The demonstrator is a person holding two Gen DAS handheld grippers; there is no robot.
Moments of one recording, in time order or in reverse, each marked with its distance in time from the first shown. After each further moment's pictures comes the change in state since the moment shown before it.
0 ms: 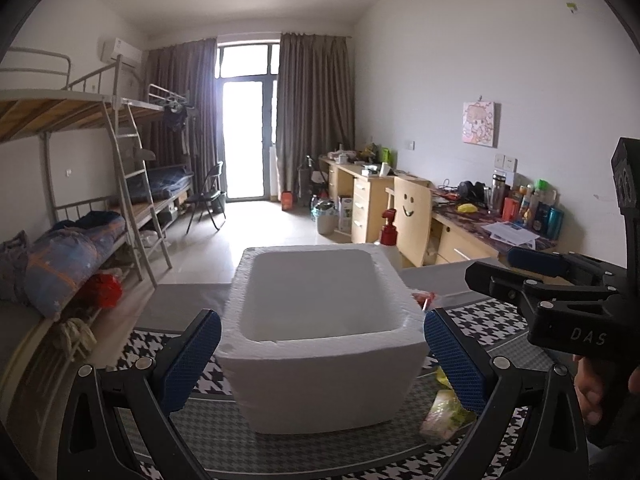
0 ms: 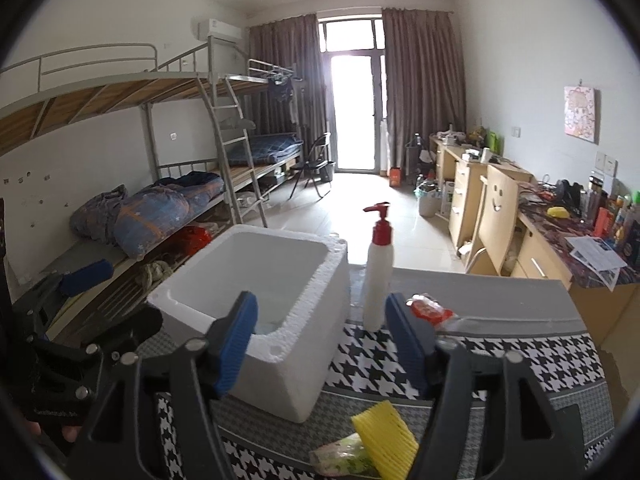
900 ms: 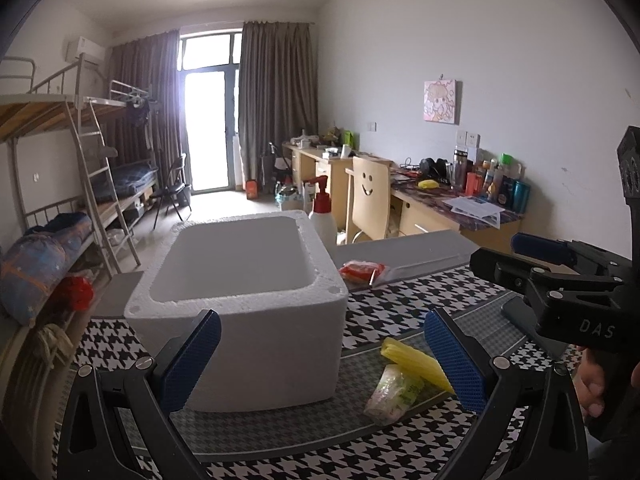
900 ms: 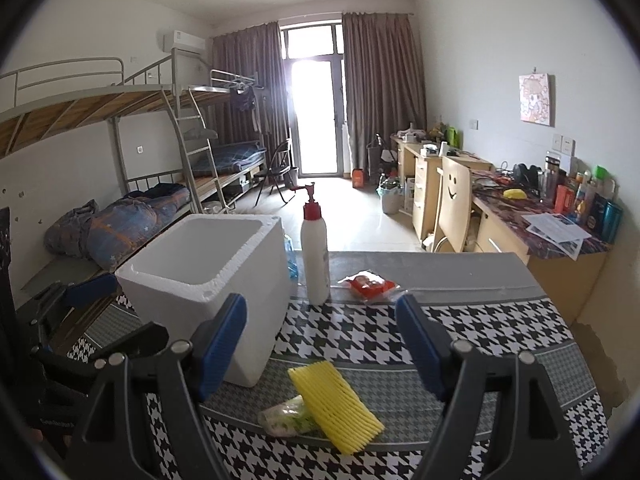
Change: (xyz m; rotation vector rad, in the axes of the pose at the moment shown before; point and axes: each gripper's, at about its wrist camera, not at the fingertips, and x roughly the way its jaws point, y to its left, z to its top) left arm 0.000 -0.043 -0.023 0.053 0.058 -0.118; right arm -0.039 -0.037 -0.040 0.060 -0.024 -0.115
